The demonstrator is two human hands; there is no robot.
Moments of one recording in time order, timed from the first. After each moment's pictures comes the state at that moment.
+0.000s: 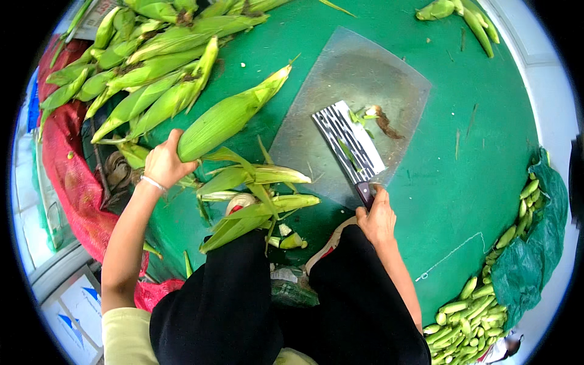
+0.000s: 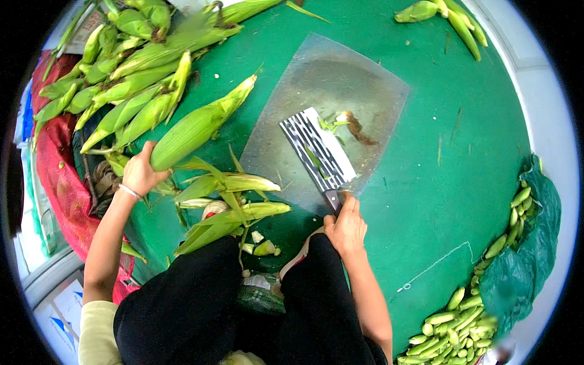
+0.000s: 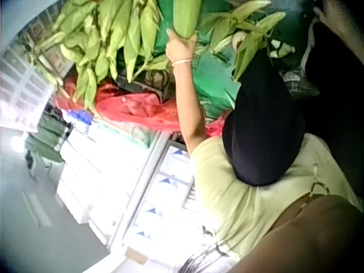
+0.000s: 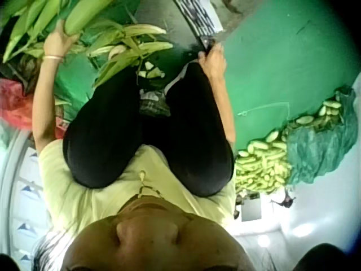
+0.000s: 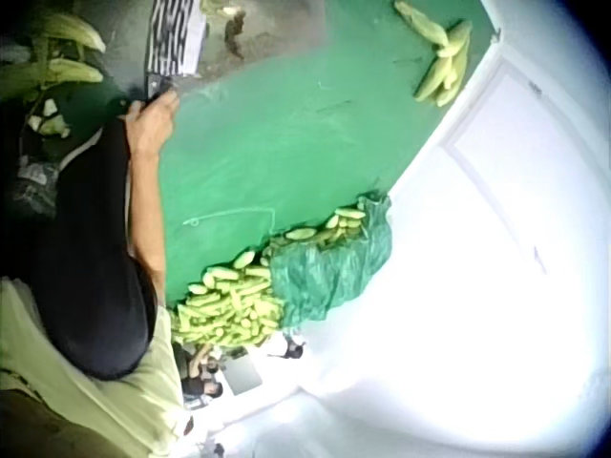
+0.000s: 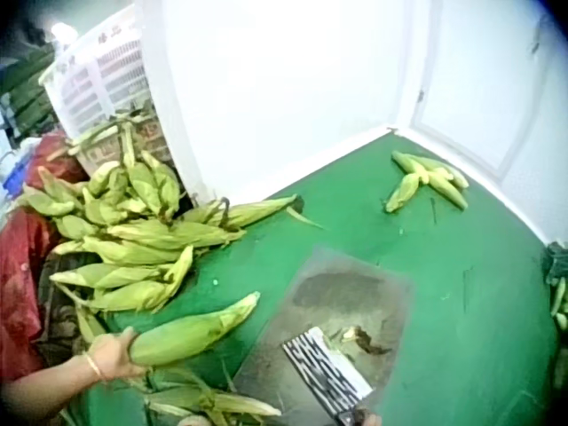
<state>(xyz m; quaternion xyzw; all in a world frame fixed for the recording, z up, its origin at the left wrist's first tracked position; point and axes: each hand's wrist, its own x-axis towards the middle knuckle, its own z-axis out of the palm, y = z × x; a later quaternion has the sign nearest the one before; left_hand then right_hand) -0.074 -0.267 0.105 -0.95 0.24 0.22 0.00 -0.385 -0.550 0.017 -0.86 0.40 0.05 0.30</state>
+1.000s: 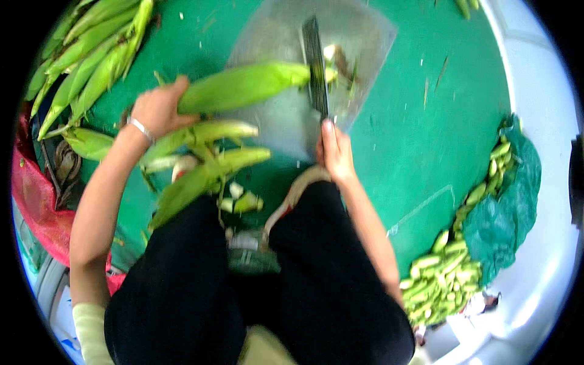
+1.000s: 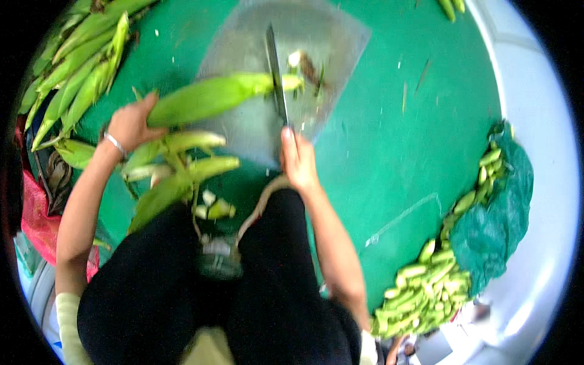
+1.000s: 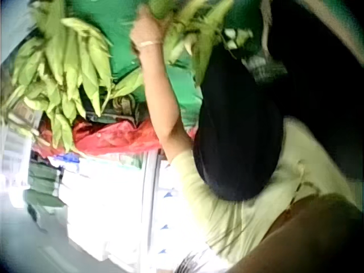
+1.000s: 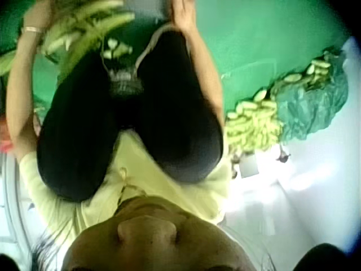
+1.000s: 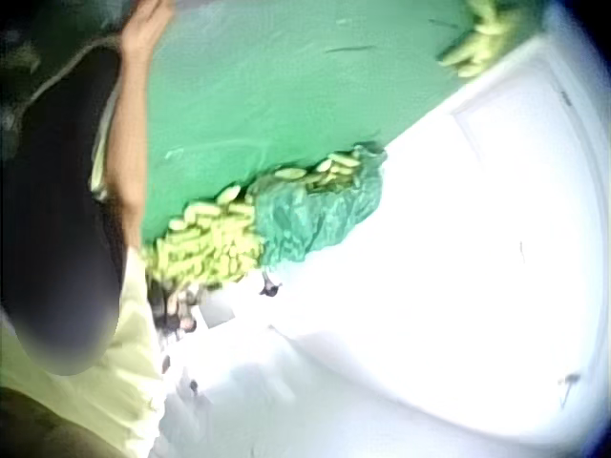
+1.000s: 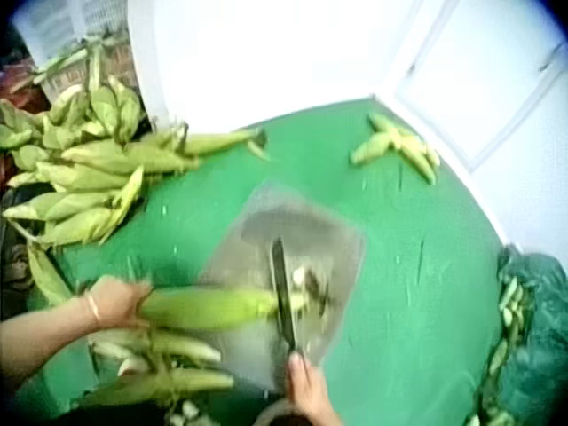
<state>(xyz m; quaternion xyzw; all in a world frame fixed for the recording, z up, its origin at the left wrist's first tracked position) -0.100 -0.347 0.043 -0.86 0.47 0.18 0.00 -0.370 -0.567 -0.016 -0.69 0.38 -0.03 0.62</state>
